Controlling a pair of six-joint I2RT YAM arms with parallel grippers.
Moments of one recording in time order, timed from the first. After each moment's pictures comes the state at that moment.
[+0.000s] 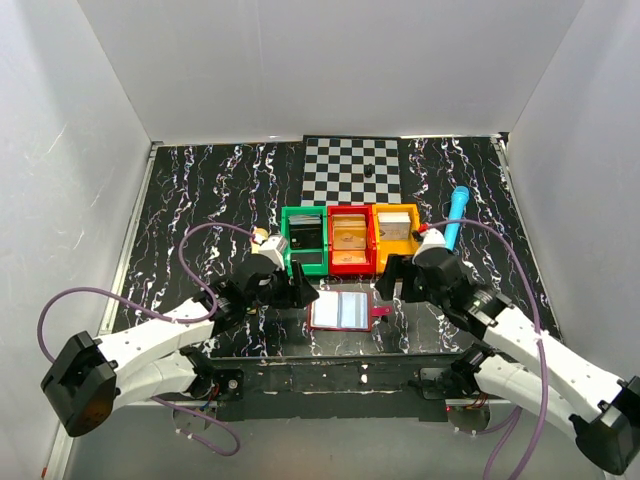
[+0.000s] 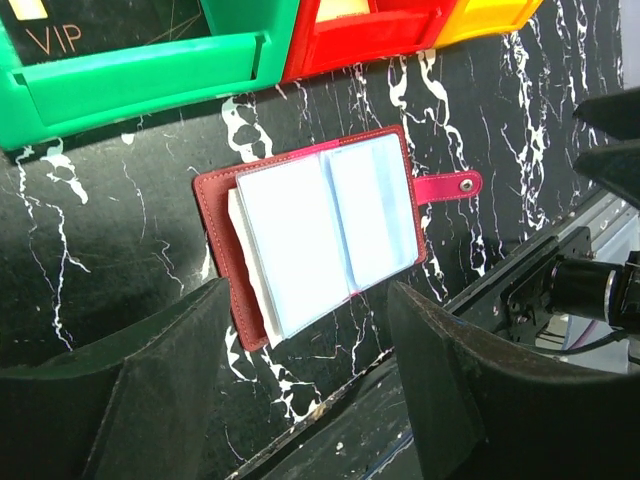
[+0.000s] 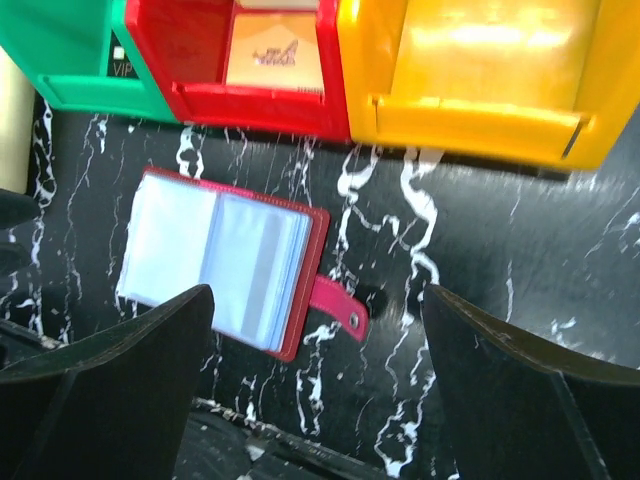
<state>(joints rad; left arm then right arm) -0.80 1.03 0.48 -0.05 0.05 -0.73 0.74 0.81 0.60 -0.48 0.14 0.56</state>
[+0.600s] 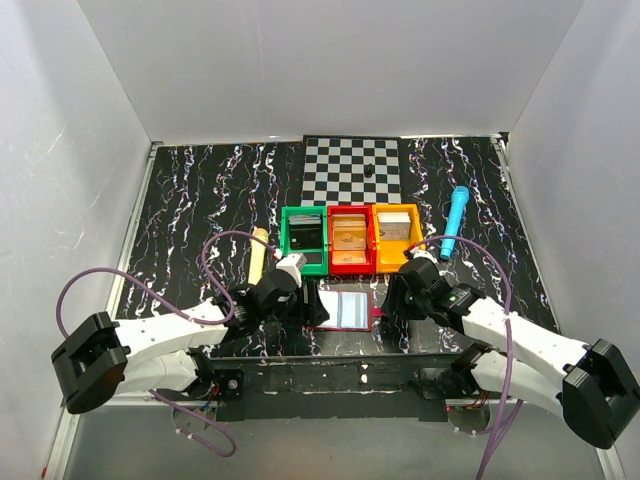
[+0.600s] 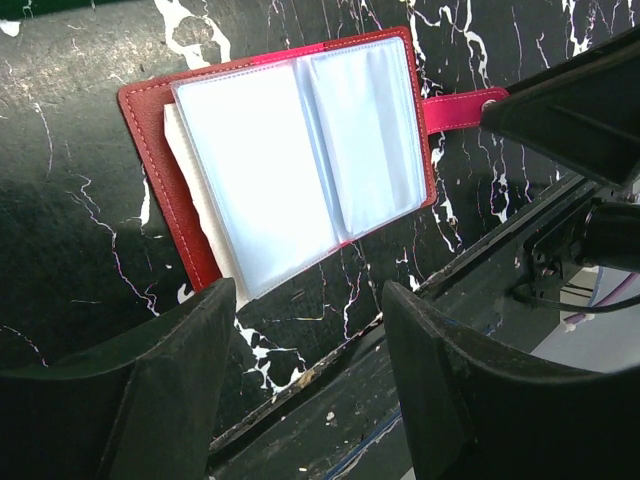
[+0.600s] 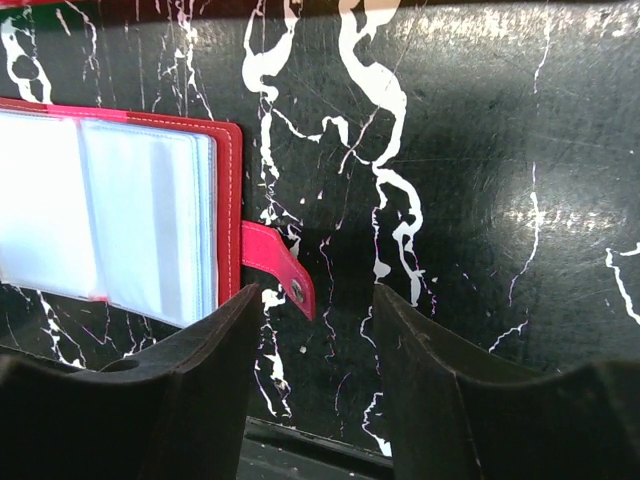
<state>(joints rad) -0.99 1.13 0.49 -0.05 -0.02 -0.82 0.74 0.95 0.46 -0.45 0.08 0.73</state>
